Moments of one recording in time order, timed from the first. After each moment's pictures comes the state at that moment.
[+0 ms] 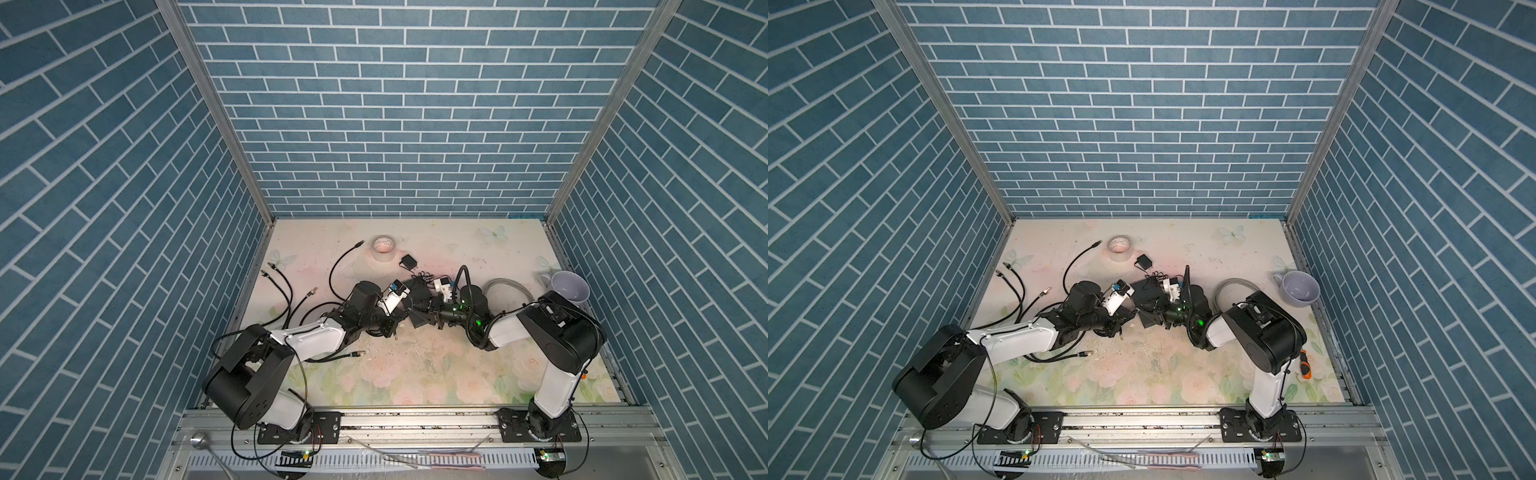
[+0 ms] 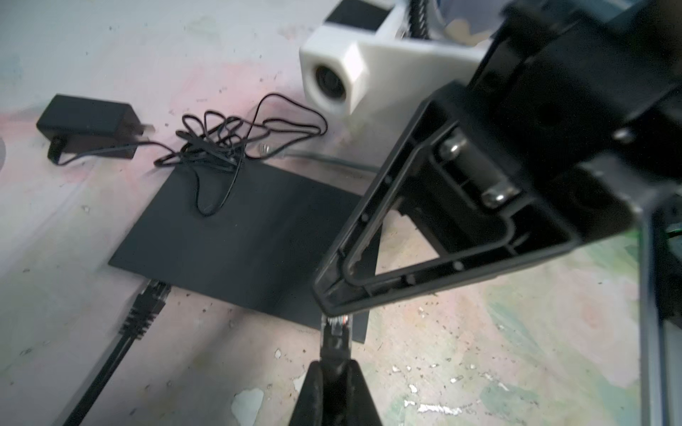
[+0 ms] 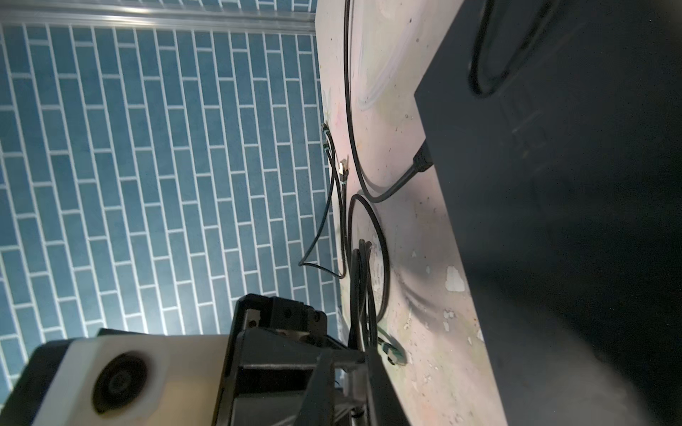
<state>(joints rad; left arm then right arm) -0.64 1.47 0.62 0.15 0.36 0.04 0.66 1.82 0.56 0.99 -0.66 1.39</state>
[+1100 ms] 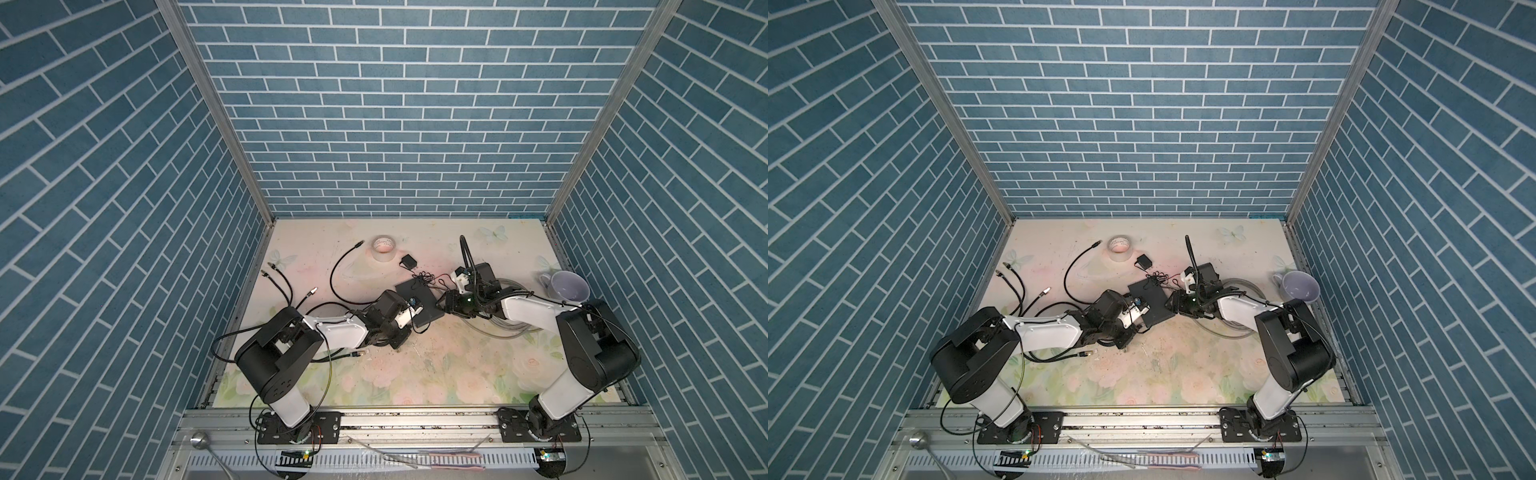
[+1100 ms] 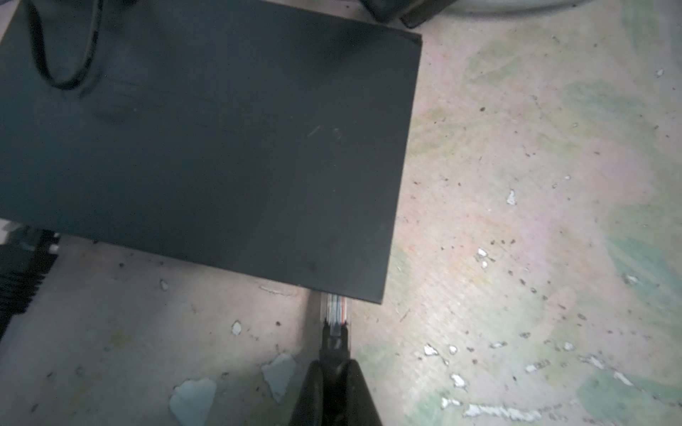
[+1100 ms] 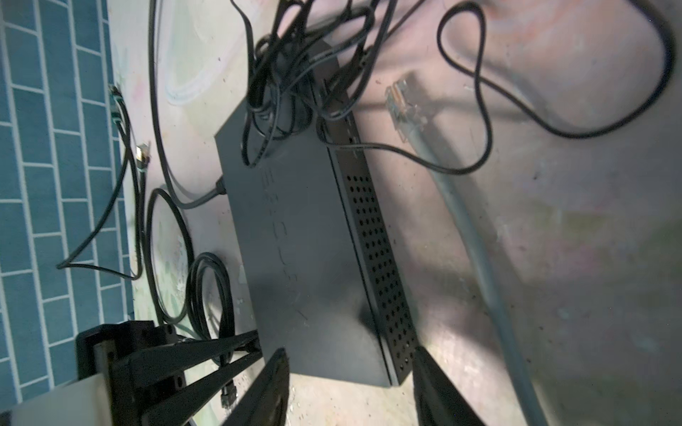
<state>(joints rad) -0.78 1.65 0.72 0.00 0.14 0.10 0.49 1.66 0.85 -0.16 -0.49 0.55</state>
